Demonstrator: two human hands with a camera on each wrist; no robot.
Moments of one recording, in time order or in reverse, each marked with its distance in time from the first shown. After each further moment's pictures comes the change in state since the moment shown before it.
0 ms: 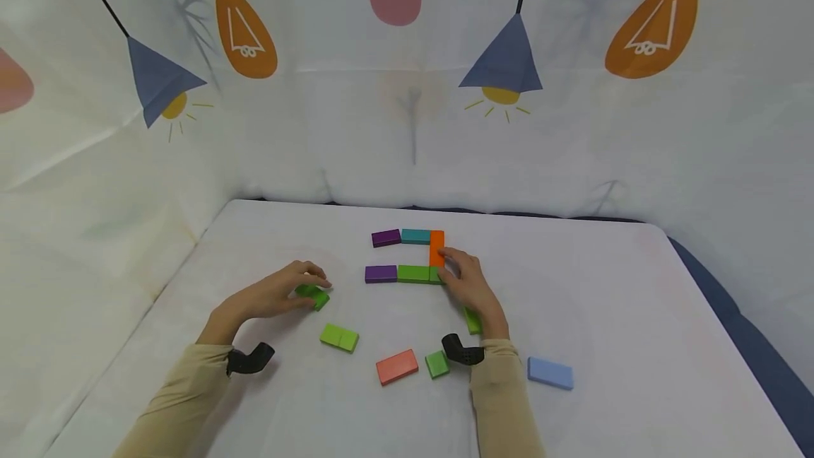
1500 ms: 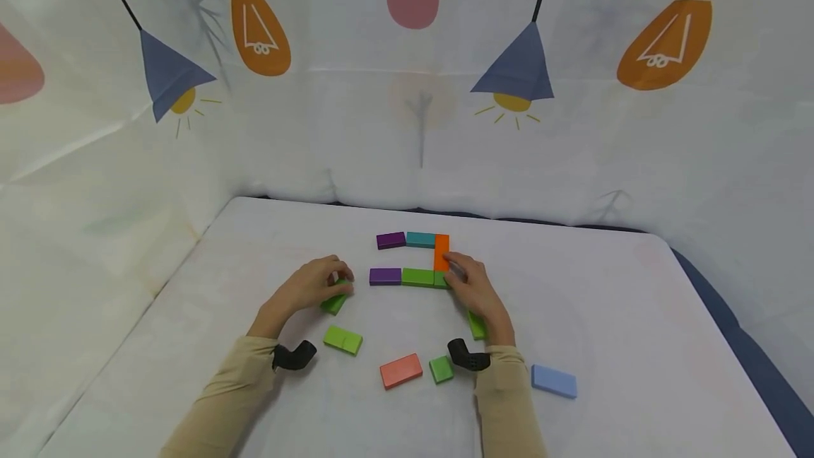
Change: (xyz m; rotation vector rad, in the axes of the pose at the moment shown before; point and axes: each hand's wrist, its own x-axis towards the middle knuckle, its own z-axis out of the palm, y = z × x) left_hand 0.042 0.021 0.024 -0.038 0.163 -0.216; right_hand 0.000 -0.004 0.000 -0.033 -0.004 -0.010
